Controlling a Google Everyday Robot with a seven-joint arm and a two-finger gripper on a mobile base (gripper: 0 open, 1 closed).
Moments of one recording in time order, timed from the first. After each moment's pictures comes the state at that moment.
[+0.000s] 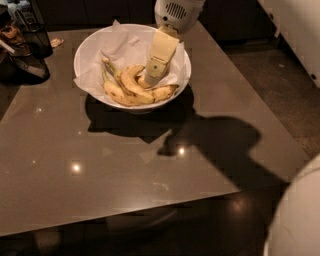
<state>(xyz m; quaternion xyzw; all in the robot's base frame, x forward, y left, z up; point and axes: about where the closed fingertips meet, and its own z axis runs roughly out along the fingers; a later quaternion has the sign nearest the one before) 0.578 -0.015 0.978 -0.60 0.78 0.08 0.14</state>
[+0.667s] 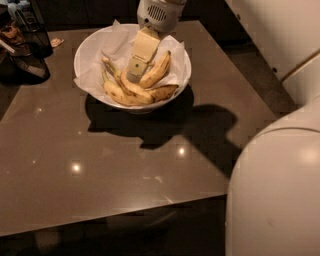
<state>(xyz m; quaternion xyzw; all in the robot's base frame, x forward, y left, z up) 0.592 0.026 0.964 -0.61 0.77 0.13 0.13</state>
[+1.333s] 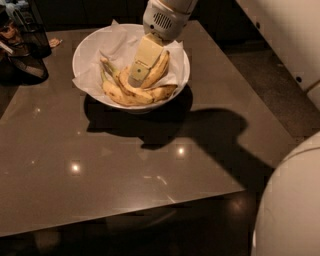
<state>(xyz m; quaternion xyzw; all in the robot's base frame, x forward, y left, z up) 0.590 0.023 0.959 -0.59 0.78 0.14 0.16</state>
